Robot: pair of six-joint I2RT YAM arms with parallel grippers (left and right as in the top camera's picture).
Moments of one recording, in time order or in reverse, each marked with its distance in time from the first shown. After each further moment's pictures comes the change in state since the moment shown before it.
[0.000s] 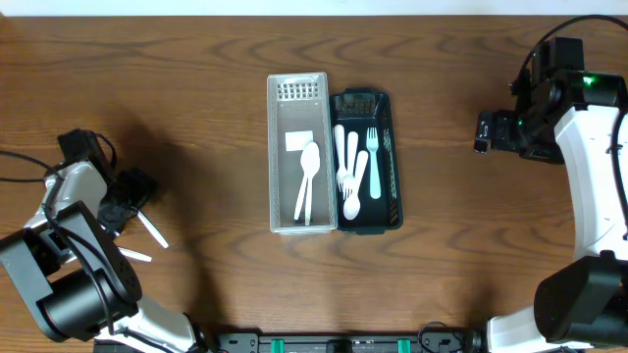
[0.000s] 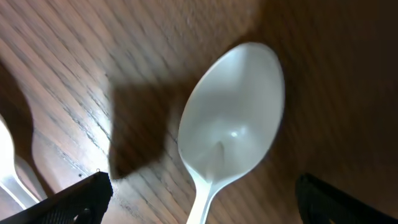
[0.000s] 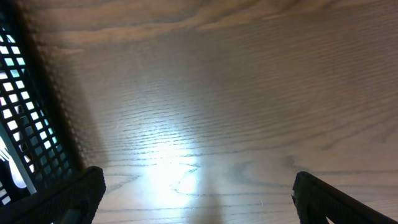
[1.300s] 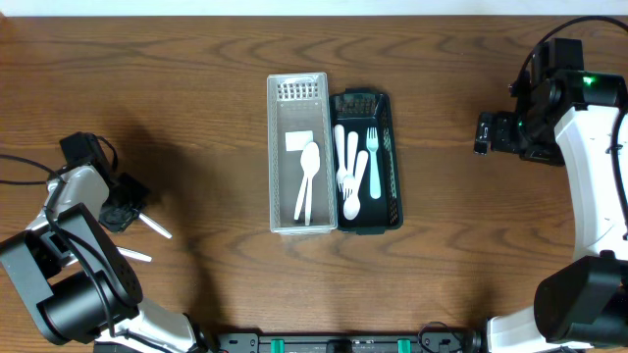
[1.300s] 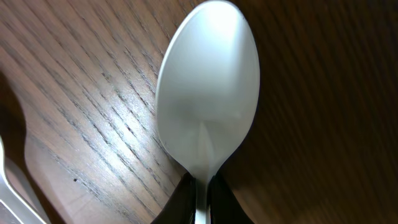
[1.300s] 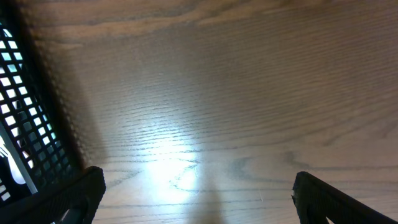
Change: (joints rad) left arm 0.000 -0.010 -0.028 0.038 0.010 0.001; right arm 0.000 0.000 0.000 -0.015 0.000 0.000
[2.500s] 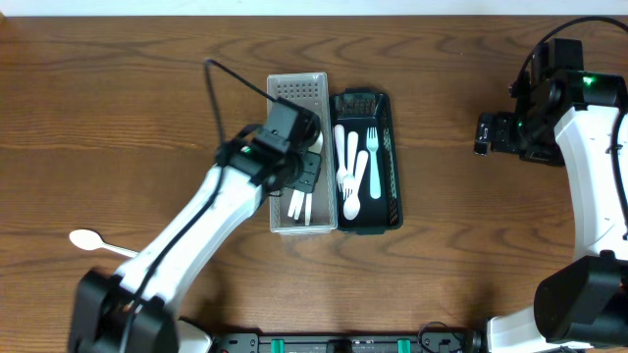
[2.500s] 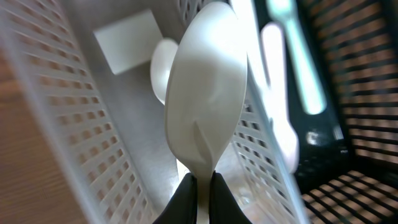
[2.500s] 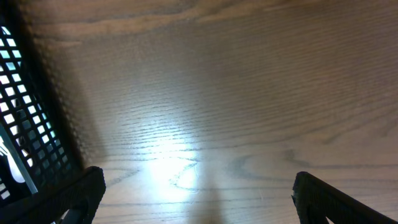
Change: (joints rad) left arm -1.009 -0.200 0.177 -0.085 0.099 0.259; right arm 0.000 0.000 -0.001 -0.006 0.000 0.000
